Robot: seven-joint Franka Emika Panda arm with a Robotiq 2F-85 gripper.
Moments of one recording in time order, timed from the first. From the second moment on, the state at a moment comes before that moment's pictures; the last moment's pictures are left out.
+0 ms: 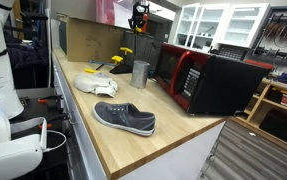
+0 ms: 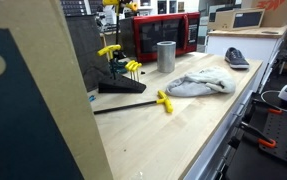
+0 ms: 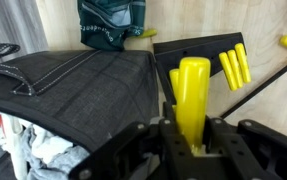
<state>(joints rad) 0.07 0.42 0.20 -1.26 0.08 1.91 -1.35</state>
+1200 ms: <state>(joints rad) 0.10 0.62 0.27 -0.96 0.07 1.66 -1.37</state>
